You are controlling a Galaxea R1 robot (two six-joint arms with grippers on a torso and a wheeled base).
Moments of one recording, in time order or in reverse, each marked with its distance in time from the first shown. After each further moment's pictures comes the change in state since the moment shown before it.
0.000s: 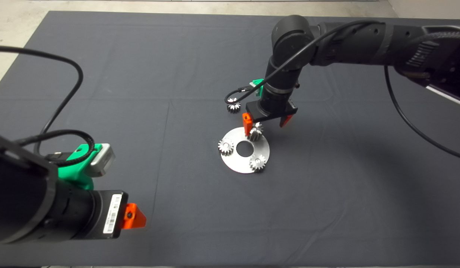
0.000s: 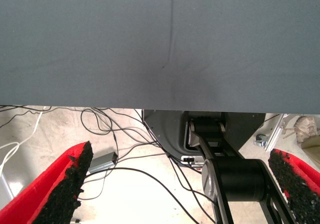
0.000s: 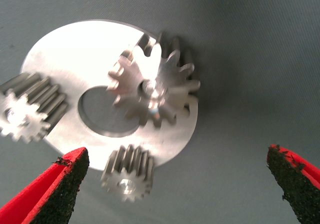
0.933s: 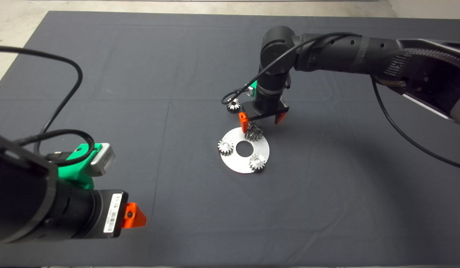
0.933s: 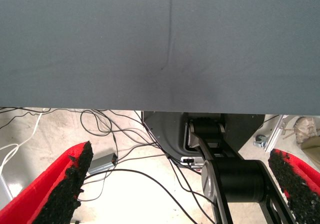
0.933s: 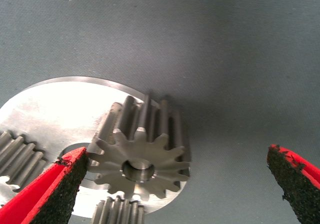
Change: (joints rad) left arm 0.000 0.000 0.000 0.004 0.000 0.000; right arm -0.041 0.062 -0.149 -0.058 0.000 -0.084
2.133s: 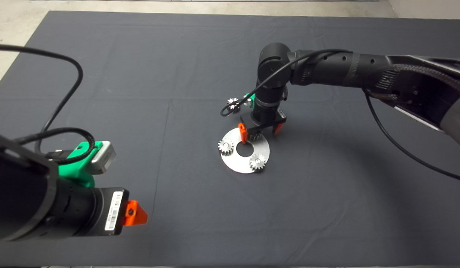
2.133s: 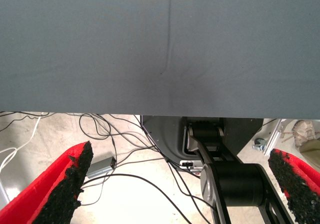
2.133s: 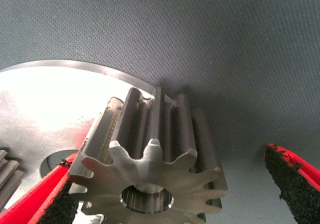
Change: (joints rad) left arm 0.000 0.000 0.000 0.018 0.000 0.000; right arm -0.059 0.003 0.003 -0.028 0.001 0.000
